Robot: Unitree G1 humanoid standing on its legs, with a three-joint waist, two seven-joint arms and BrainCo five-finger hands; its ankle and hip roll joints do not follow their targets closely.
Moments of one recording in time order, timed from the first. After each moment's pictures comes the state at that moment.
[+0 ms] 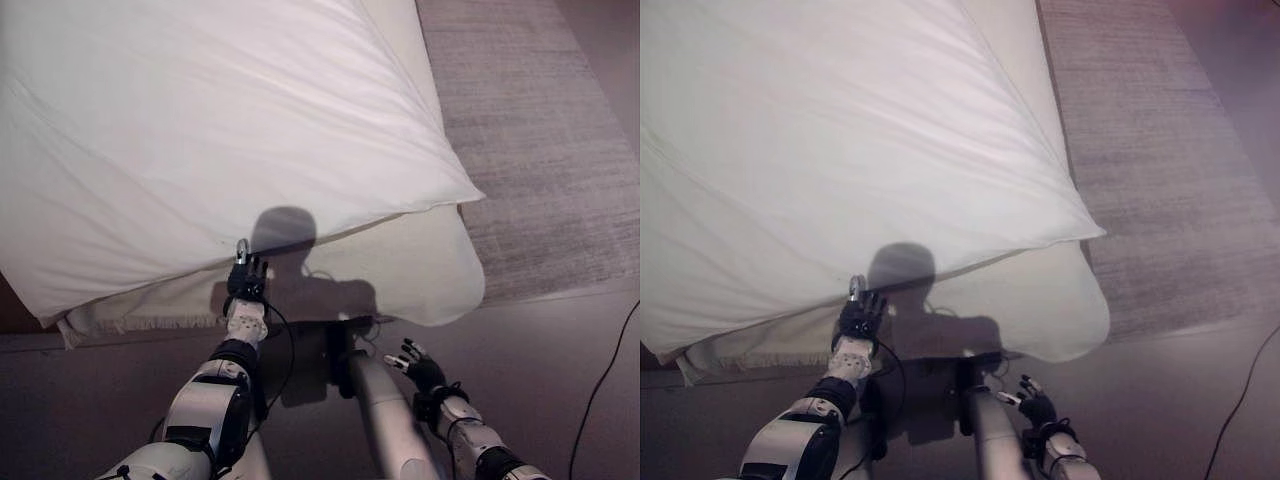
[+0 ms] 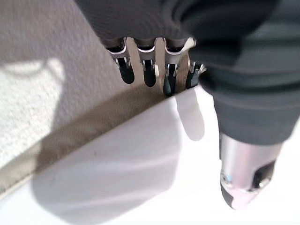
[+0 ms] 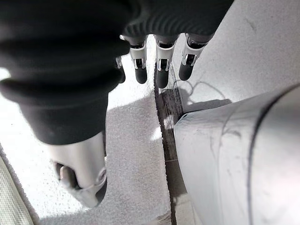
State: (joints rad) left arm -0.70 0.12 0.09 1.07 -1.32 -0.26 0.03; right arm -0.19 -0.19 0.37 0.92 0.56 -0.18 -0.05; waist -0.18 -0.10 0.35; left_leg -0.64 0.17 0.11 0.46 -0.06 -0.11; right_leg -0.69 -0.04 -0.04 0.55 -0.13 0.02
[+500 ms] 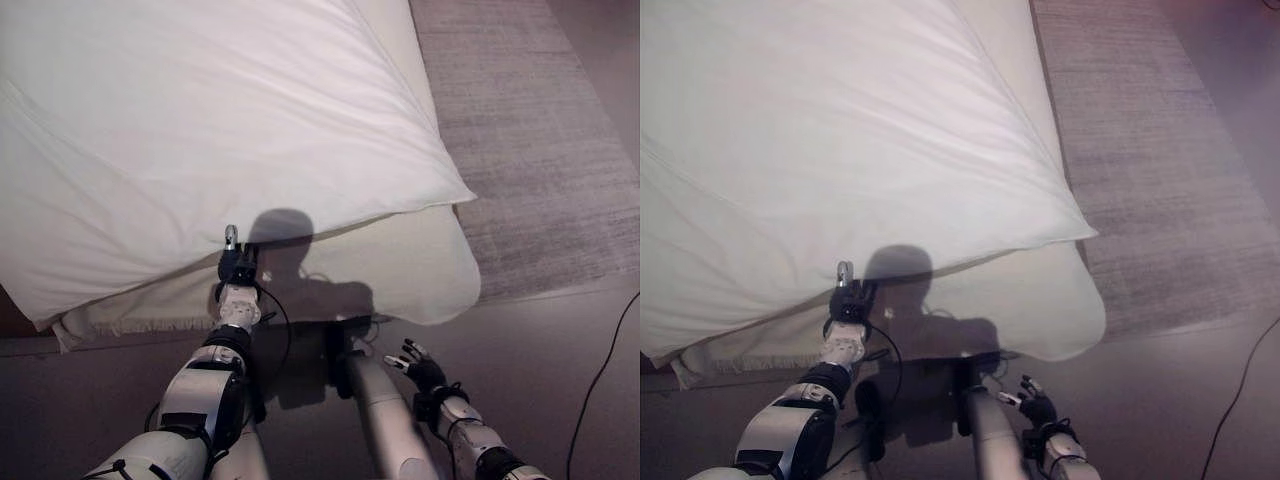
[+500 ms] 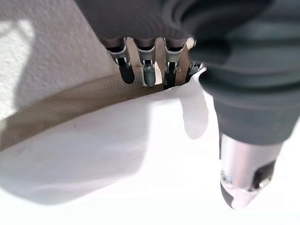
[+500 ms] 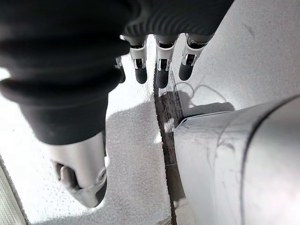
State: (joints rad) left arm -0.76 0.16 0.10 1.07 -1.36 -0.27 0.04; right arm -0.19 -0.19 0.37 0.92 0.56 -0.18 -0.05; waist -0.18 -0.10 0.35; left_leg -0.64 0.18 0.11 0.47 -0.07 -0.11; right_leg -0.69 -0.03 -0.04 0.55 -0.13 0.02
